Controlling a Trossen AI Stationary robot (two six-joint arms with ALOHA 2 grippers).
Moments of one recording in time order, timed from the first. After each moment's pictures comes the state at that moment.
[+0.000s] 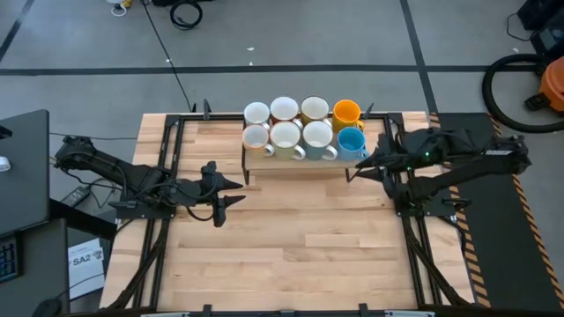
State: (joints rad) left arm -0.37 0.98 0.81 -0.29 -0.54 -0.40; right arm 0.10 0.75 1.04 -0.80 0.09 0.28
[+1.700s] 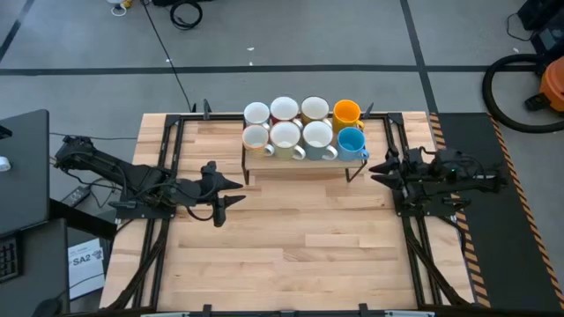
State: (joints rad) left arm -0.37 0.98 0.81 -0.29 -0.54 -0.40; right arm 0.10 0.00 0.34 -0.24 0.08 0.29
